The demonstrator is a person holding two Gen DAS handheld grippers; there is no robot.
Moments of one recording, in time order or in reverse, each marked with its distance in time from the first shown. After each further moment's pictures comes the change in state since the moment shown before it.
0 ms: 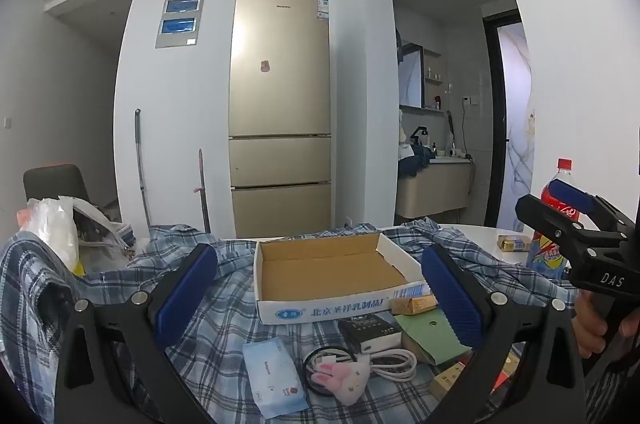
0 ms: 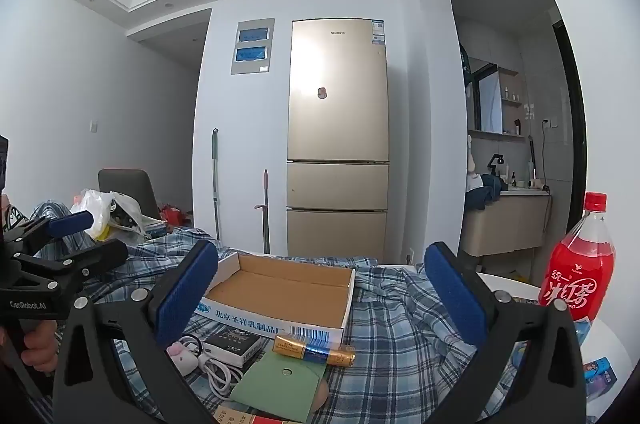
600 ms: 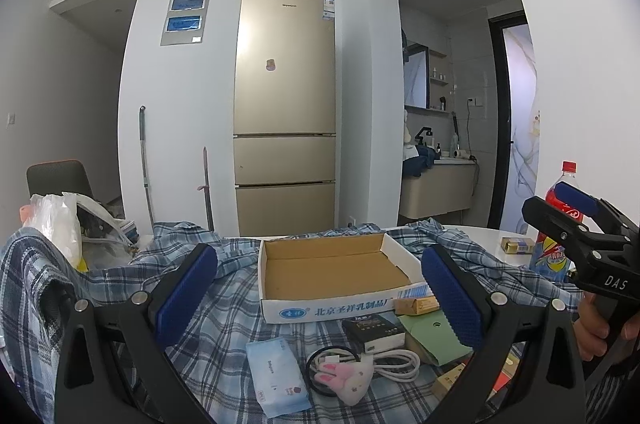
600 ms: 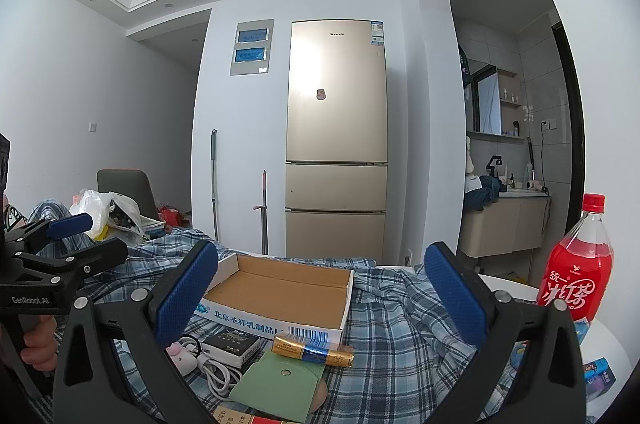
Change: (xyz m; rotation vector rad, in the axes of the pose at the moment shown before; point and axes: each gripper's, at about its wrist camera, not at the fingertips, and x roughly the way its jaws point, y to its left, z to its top) left arm 0.001 0.003 0.000 -0.009 0.002 0.017; right arm -0.001 -0.001 0.001 0.000 0.002 -0.002
